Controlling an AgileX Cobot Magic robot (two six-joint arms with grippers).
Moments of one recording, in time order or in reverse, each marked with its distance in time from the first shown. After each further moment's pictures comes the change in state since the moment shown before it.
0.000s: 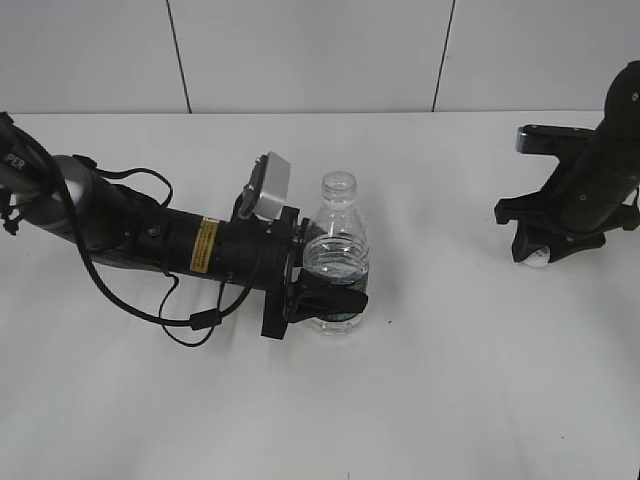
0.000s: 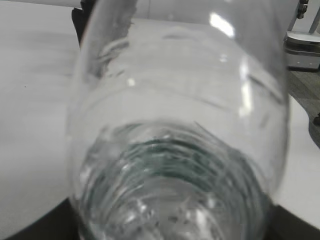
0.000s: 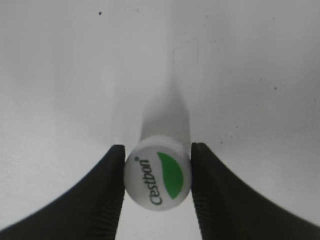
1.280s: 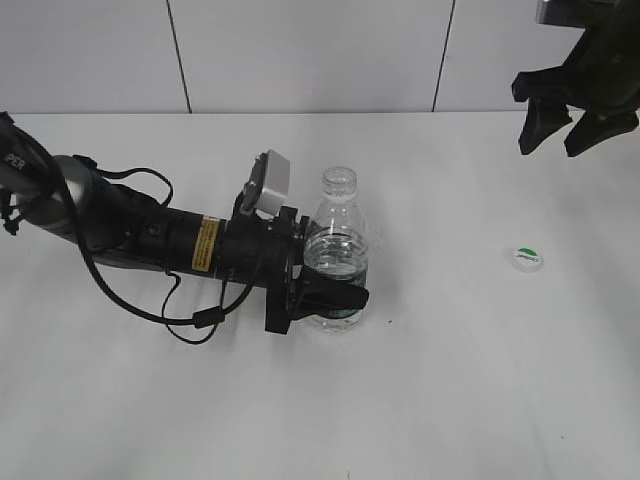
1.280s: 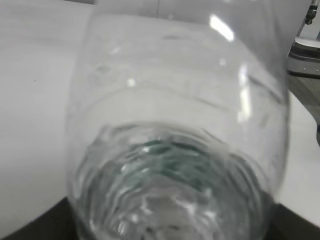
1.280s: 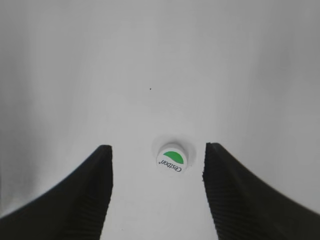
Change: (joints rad) left arm -0.001 0.000 0.000 -0.022 0.016 -0.032; right arm 0.000 -0.070 -0.386 -0.006 0.388 0.014
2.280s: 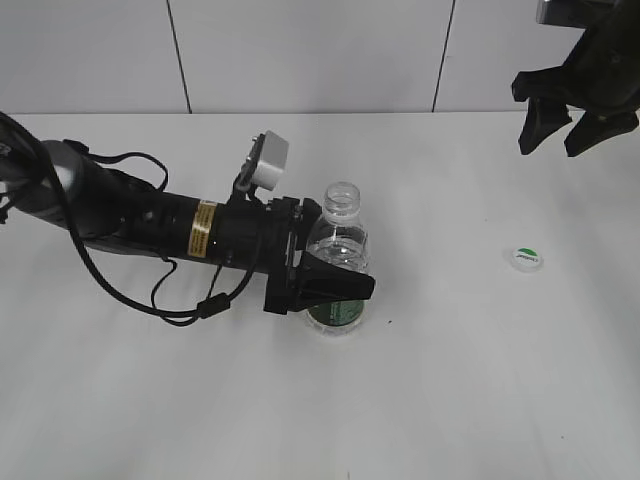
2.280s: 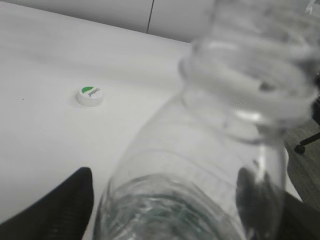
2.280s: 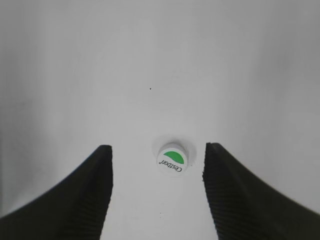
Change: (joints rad) left arm 0.000 -0.043 0.000 0.016 -0.043 -0.126; right arm 0.000 0.000 0.000 0.000 0.001 0.005
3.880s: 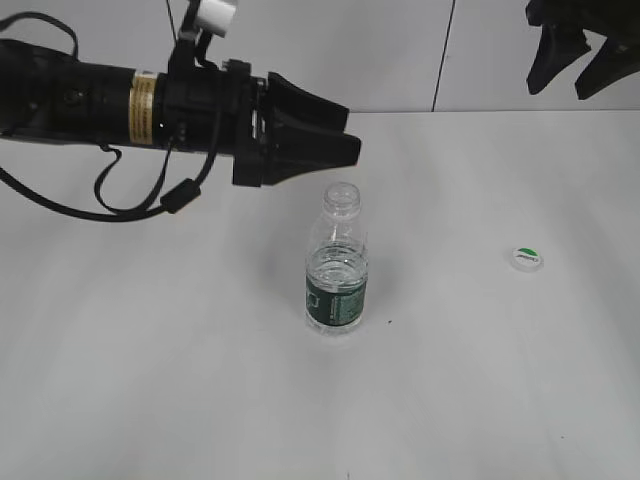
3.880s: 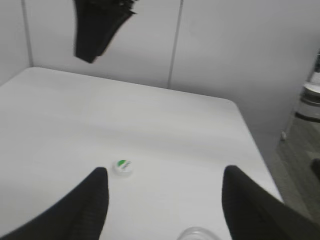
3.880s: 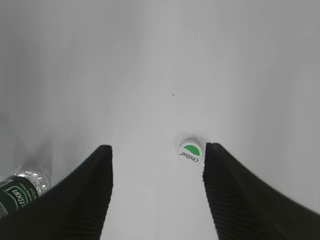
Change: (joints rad) left arm 0.047 -0.334 0.001 0.048 0.067 -0.266; right arm -0.001 -0.022 -0.215 0.042 0.202 0.011
